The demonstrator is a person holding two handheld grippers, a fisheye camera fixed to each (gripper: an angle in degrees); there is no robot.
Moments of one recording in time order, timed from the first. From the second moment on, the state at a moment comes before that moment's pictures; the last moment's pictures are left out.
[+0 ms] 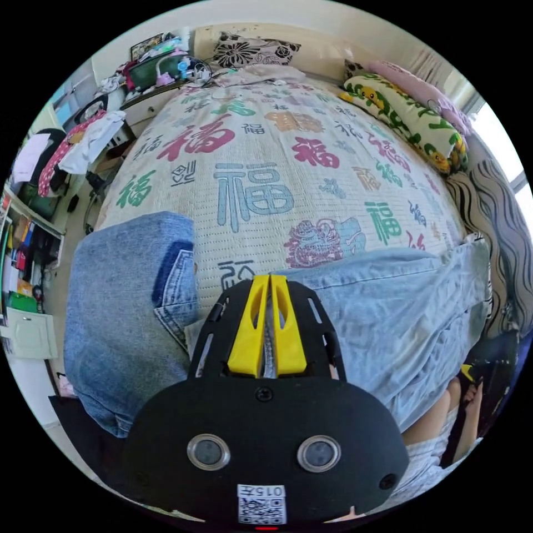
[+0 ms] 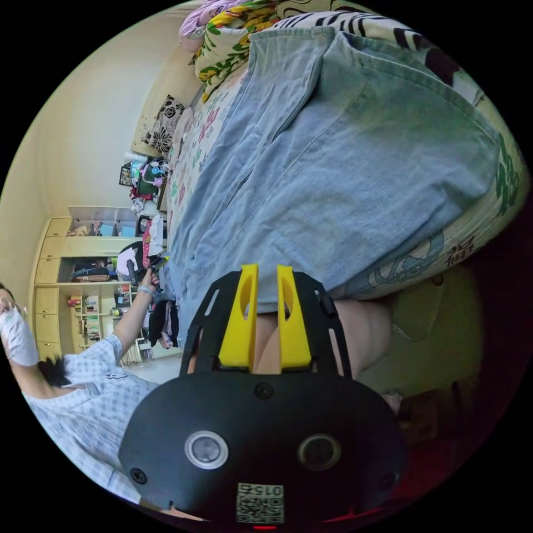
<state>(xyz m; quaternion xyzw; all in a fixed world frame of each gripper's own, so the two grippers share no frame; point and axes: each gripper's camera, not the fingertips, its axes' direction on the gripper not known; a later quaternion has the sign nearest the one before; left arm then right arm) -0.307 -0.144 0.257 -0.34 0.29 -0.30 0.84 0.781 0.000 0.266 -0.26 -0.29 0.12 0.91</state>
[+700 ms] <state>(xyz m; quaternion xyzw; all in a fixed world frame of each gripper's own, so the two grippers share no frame) -0.331 0.126 -0.019 -0.28 0.22 -0.65 0.67 1.018 0.005 0.264 -0.14 -0.08 0.30 0.94</state>
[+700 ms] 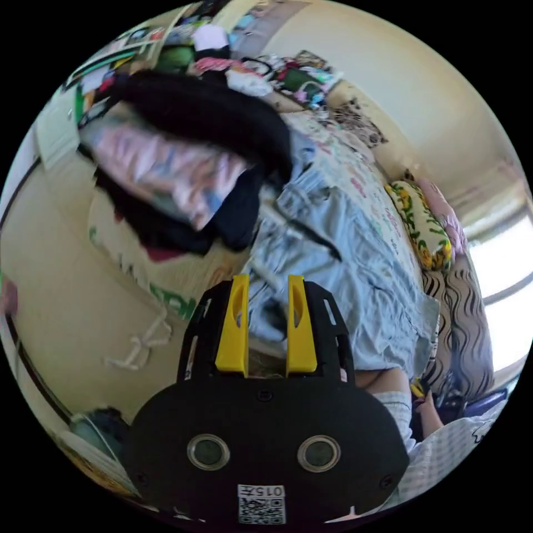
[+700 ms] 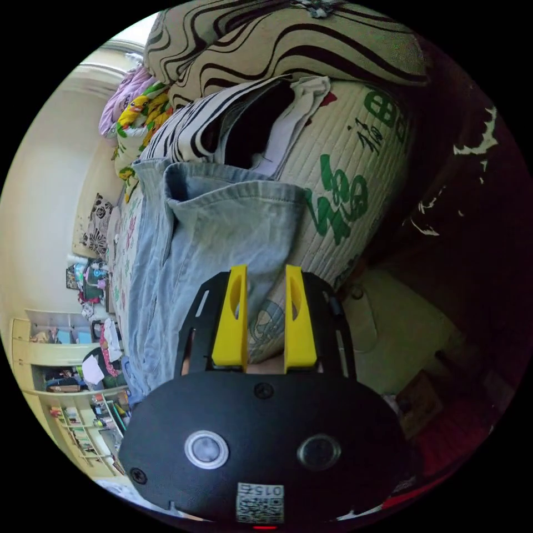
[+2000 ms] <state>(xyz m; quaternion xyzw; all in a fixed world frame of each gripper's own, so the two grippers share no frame) -0.514 0.109 -0.031 -0.06 0.40 -0.69 0.60 1.030 -0.205 0.109 -0.14 -0.17 0.15 0.96</state>
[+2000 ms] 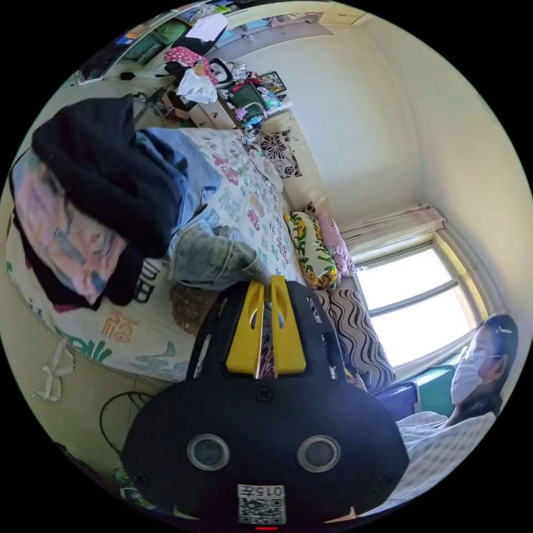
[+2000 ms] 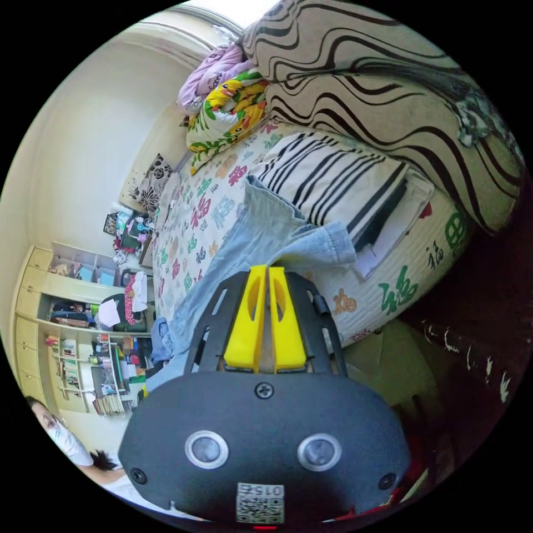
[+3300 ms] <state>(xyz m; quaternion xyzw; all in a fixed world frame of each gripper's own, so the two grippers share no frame) -0.444 0.111 0.060 -0.13 0.37 -0.80 0.46 0.625 -0.303 0.015 -0.18 -0.28 -0.06 0.94</state>
